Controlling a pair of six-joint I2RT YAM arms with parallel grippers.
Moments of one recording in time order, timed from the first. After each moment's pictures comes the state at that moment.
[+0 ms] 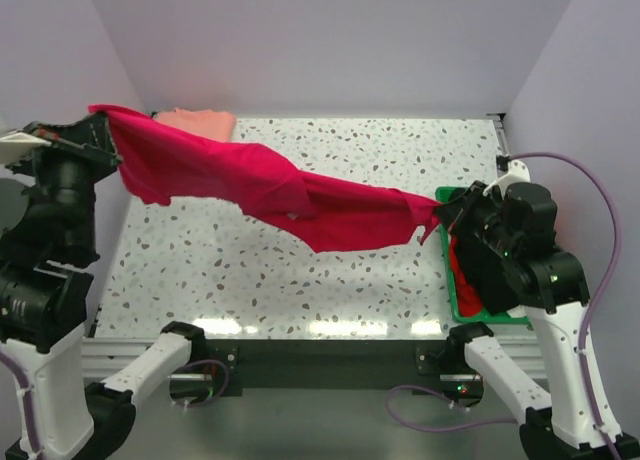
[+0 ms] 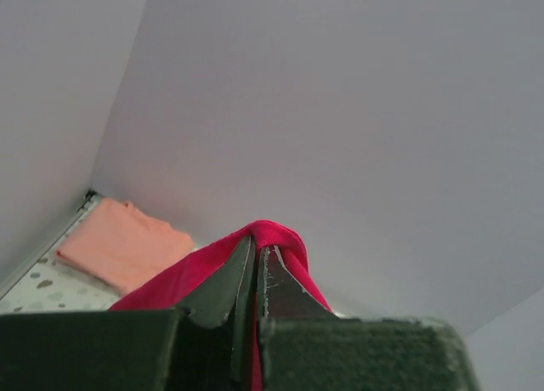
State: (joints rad) left arm -0.23 0.91 1.74 -0.68 -0.45 -0.46; right arm 0.20 0.79 1.21 -0.88 -0.06 0.54
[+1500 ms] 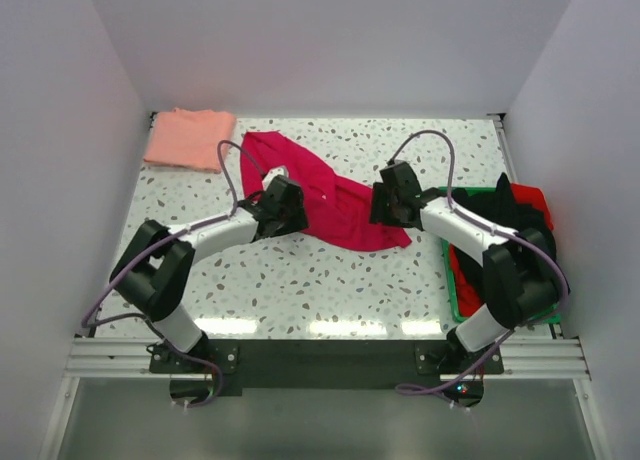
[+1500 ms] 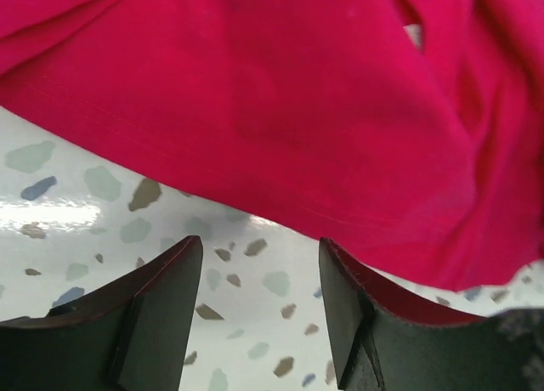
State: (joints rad) left arm -0.60 1.63 0.97 -0.23 -0.17 -0.78; right arm 0.46 1.56 1.02 -0.41 0.16 0.51
